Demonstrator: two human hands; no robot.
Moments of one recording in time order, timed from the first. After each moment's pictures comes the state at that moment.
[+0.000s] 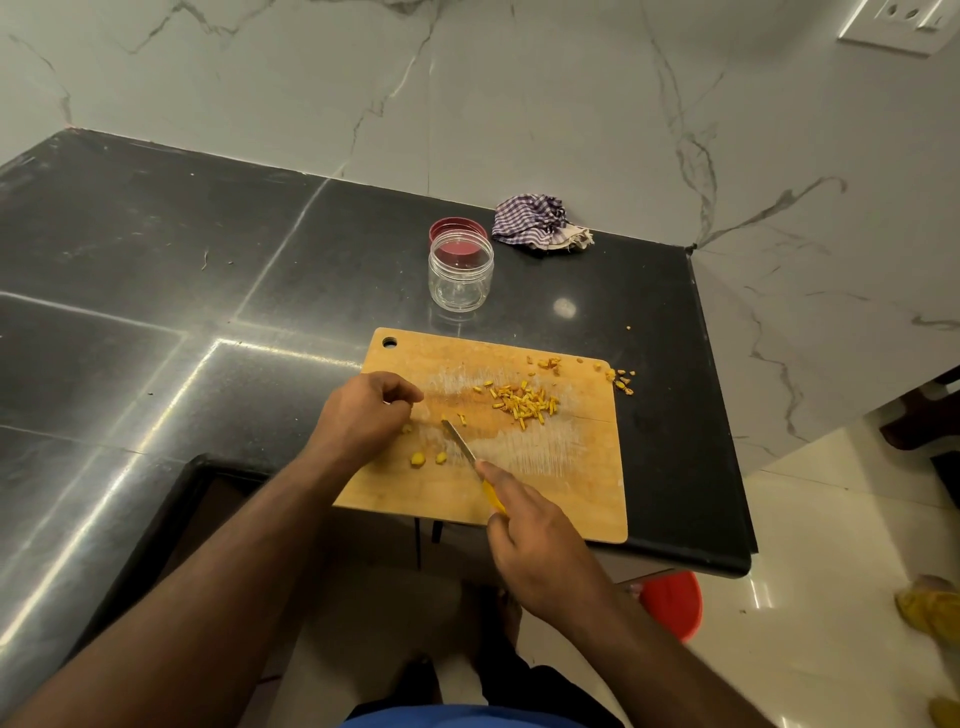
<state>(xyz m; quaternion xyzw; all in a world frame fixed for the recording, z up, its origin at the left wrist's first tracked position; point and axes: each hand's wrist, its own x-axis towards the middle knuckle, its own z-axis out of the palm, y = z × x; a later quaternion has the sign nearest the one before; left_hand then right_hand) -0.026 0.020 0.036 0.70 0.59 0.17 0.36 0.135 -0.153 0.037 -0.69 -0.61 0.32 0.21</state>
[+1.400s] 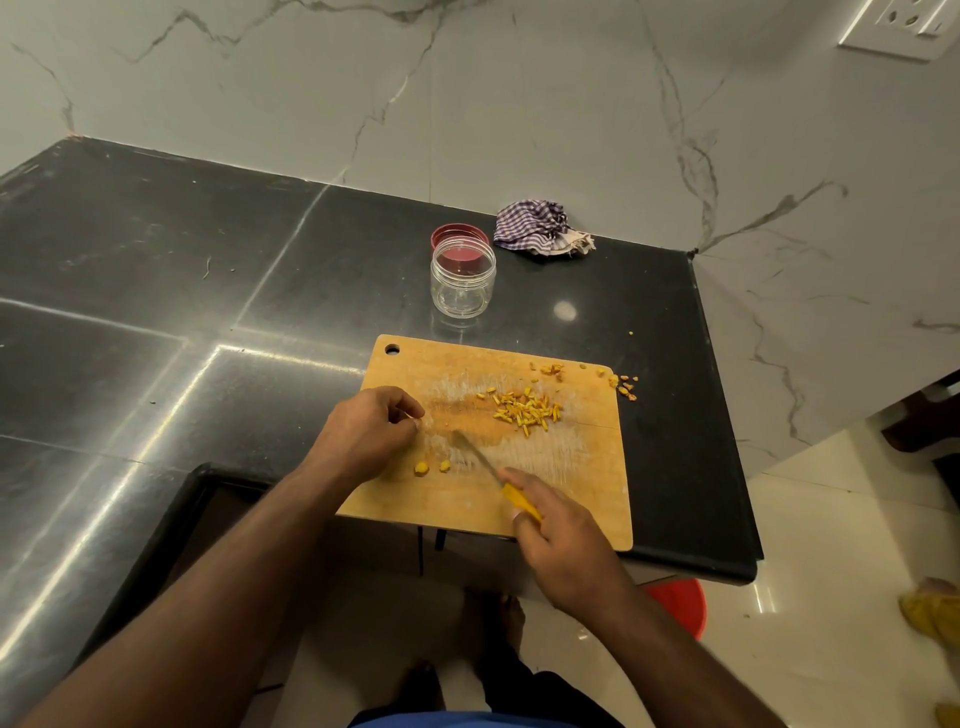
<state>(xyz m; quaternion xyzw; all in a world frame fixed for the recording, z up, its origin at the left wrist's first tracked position) -0.033 0.016 0.036 0.74 0.57 0.13 0.33 0.156 -0.150 0.029 -0.71 -0.56 0.33 0.26</state>
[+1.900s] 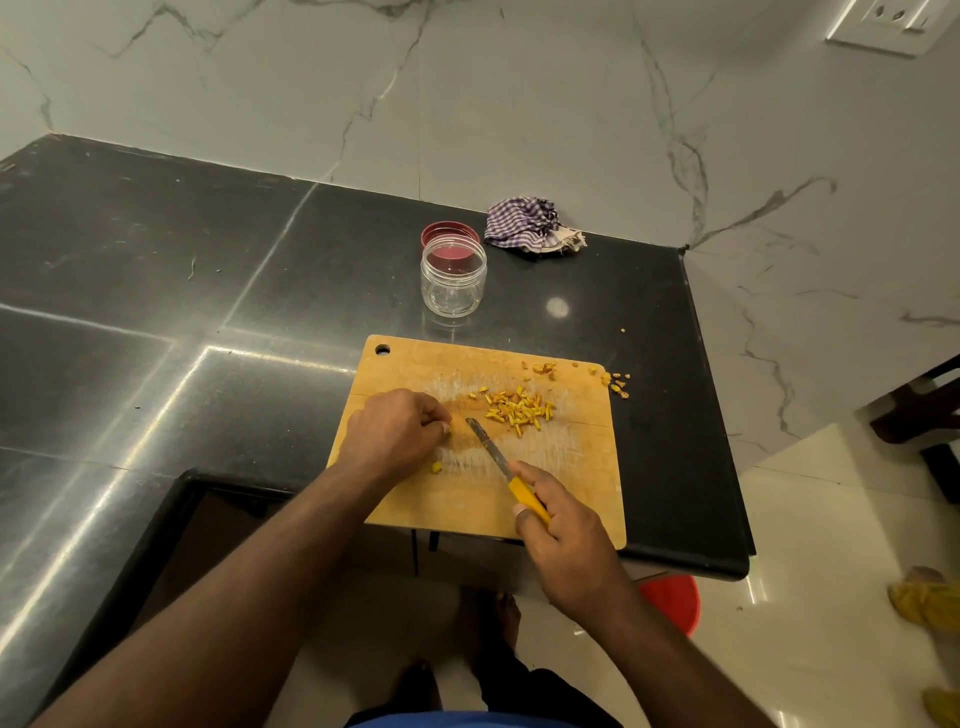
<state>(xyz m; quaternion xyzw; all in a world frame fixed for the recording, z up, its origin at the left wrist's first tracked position) 0.002 0.017 0.021 0.78 0.55 0.11 0.30 0.159 -0.156 0.031 -0.72 -0.50 0.36 0.31</state>
